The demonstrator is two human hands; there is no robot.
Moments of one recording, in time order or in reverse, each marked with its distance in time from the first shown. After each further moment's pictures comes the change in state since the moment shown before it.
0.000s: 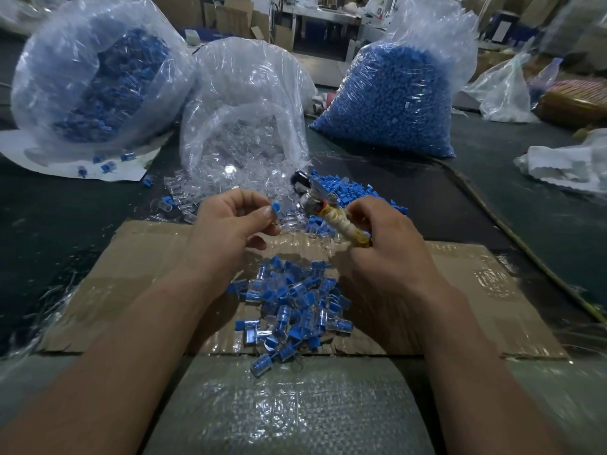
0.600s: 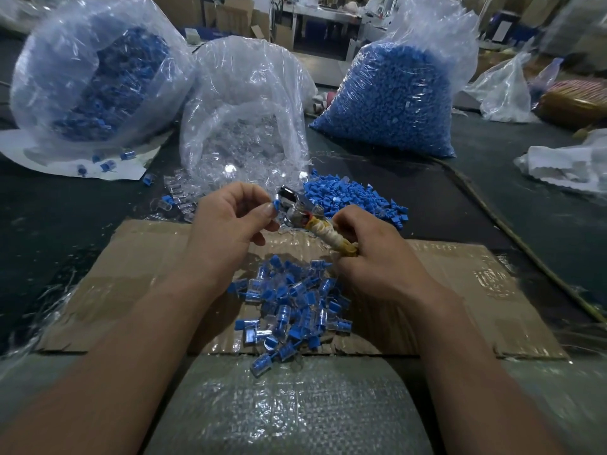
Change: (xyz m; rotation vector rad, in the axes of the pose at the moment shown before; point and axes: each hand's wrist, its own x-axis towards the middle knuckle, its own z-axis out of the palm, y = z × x) left_hand -0.006 0.006 0.005 0.176 0.038 0.139; right_hand 0.000 -0.003 0.005 0.019 -0.191 -0.039
